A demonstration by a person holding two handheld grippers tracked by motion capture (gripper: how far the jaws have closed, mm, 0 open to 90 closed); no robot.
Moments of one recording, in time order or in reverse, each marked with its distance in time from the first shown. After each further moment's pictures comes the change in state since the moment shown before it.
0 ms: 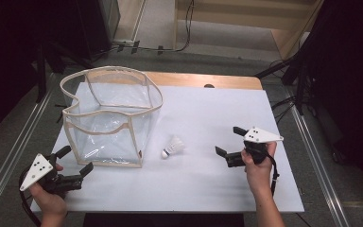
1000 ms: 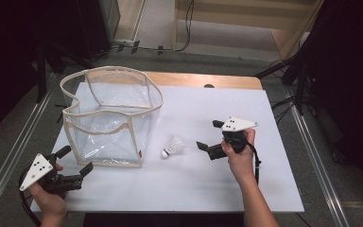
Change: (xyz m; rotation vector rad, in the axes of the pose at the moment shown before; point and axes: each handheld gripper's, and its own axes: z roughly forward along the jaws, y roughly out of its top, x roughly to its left) left arm 0.000 0.000 0.000 -0.001 -0.003 -0.003; right arm 0.014 0.029 0.049 0.057 0.113 -0.046
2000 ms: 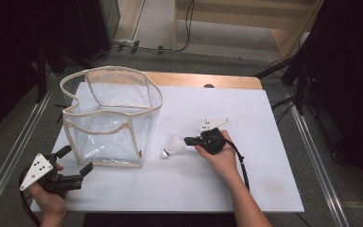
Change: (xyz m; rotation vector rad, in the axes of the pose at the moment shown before) left arm 0.000 0.000 0.000 -0.002 -0.004 -0.001; right arm 0.005 -0.013 0.065 0.201 0.128 0.042
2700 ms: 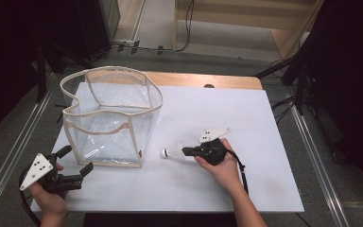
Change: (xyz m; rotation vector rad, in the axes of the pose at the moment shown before) left arm 0.000 0.000 0.000 0.002 -0.001 0.003; right arm 0.030 -0.012 -0.013 -0.016 0.070 -0.035
